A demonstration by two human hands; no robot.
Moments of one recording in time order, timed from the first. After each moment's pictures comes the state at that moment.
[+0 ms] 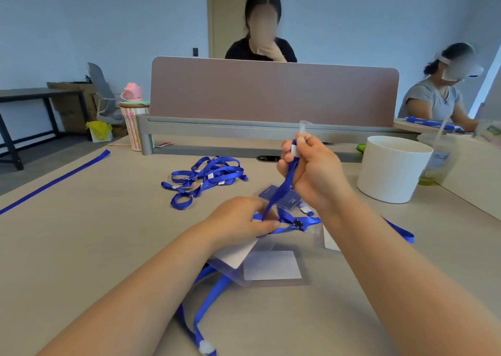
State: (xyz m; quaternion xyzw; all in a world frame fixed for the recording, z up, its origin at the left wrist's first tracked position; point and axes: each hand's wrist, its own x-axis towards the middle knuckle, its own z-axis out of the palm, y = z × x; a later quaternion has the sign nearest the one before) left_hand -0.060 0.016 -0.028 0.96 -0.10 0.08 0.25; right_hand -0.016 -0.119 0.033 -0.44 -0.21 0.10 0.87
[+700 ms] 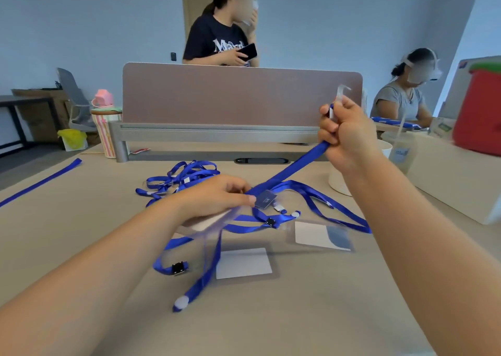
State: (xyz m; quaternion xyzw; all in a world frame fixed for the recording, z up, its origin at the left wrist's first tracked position) left_hand -0.060 0.011 0.014 0.93 -0.13 -0.02 0.36; right_hand 0.000 -0.200 0.083 -0.45 -0.15 -0.06 0.88
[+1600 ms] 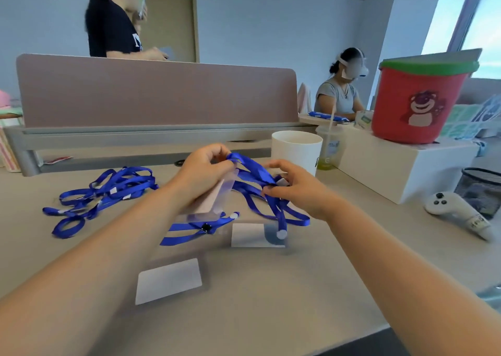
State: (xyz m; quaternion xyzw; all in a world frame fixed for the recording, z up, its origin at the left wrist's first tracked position) left_hand 0.002 -0.090 0.026 0.84 -0.12 0.15 0.51; right_hand 0.004 -0.285 0.011 -0.84 -0.22 0.01 0.51
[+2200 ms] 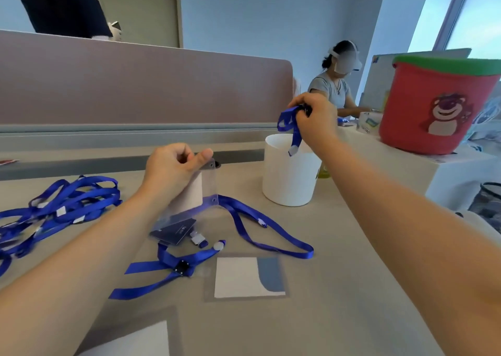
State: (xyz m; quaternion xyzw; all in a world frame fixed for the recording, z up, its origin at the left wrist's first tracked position) left_hand 0.101 -0.070 0.014 0.83 -0.04 0.25 0.50; right_hand 0.166 -0.308 0.079 -0.85 -0.08 -0.36 0.36
